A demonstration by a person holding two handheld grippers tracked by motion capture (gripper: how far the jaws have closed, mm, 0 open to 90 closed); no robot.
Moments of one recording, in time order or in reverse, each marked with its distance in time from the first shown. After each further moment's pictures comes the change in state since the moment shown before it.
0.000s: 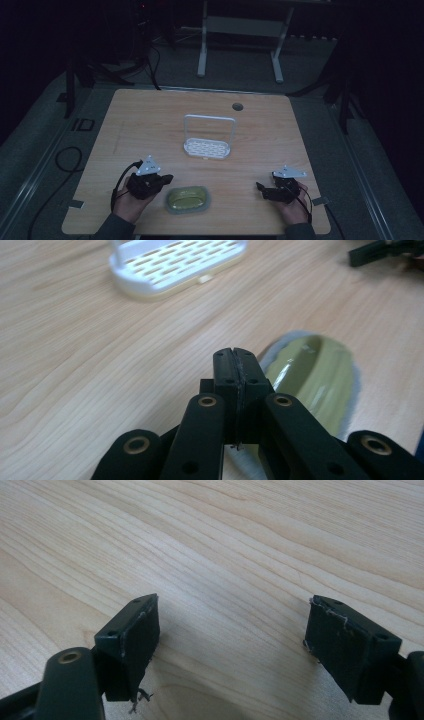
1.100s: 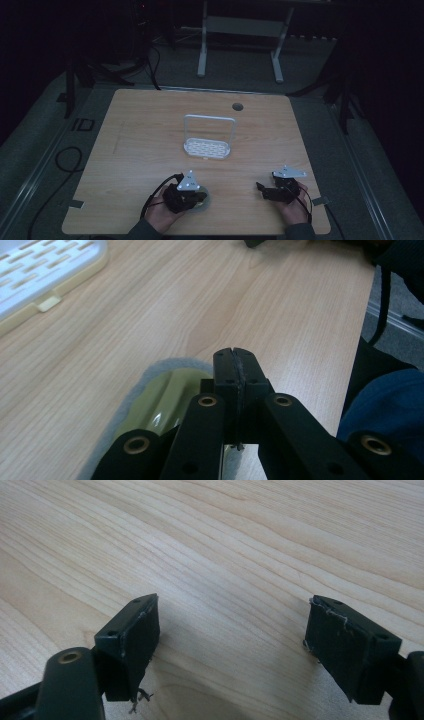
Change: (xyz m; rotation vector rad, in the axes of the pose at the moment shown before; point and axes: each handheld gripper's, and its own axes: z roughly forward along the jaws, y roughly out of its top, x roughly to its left) left arm -0.067 0.019 0.051 0.072 -0.181 0.148; right arm 0.000 0.000 0.000 -0.001 -0.001 0.000
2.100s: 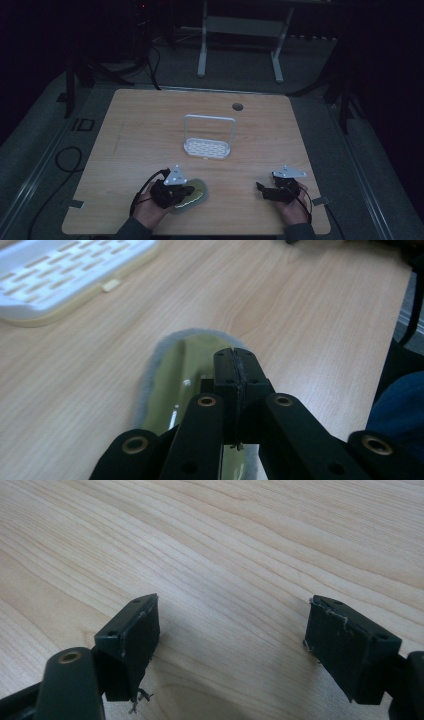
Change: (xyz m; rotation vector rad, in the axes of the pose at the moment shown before) left arm 0.022 -0.011 -0.027 -0.004 0.084 -0.051; right arm 0.000 0.000 0.000 0.000 -0.002 0.003
